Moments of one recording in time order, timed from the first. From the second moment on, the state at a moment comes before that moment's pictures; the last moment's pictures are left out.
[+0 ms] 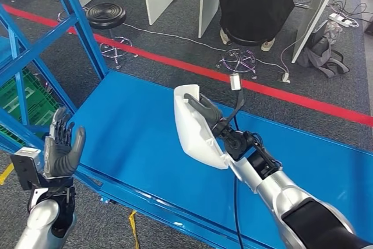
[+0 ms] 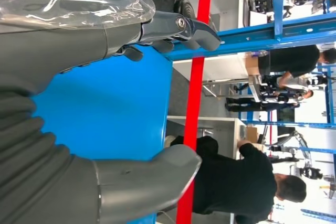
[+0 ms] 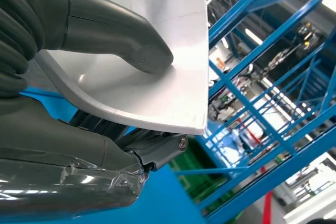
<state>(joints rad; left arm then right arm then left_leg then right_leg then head) -0.27 0.08 -0.38 -1.31 0.27 0.26 -0.41 -0.56 -0.04 0.41 -0.91 -0.96 0.55 -0.02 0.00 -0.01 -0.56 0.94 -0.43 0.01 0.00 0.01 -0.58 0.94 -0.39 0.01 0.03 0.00</state>
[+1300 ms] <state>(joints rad) -0.28 0.07 -0.38 -1.31 0.25 0.21 -0.41 -0.66 -0.11 0.31 -1.11 -0.92 0.51 0.01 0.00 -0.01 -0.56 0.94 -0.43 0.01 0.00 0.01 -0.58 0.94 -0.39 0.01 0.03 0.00</state>
